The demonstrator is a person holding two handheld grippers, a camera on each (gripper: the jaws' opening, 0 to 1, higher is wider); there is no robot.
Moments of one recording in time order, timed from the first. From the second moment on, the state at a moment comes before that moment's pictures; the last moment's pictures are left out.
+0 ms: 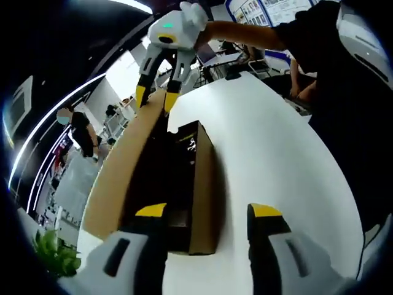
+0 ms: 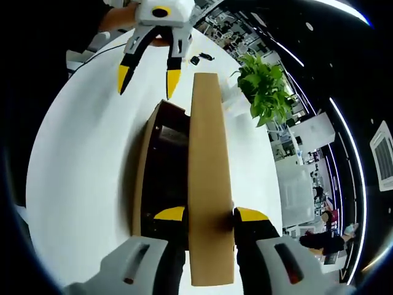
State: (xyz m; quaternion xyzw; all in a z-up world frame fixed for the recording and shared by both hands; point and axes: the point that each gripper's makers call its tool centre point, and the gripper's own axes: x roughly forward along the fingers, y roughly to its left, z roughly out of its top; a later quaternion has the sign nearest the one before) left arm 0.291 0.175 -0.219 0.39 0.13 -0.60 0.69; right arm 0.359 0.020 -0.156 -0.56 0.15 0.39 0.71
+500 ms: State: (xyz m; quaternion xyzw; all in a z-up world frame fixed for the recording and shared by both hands) left arm 0.320 0.183 -0.265 0.43 0.19 -0.56 0.68; right arm 0.359 0.020 -0.156 -0.56 0.15 0.39 0.71
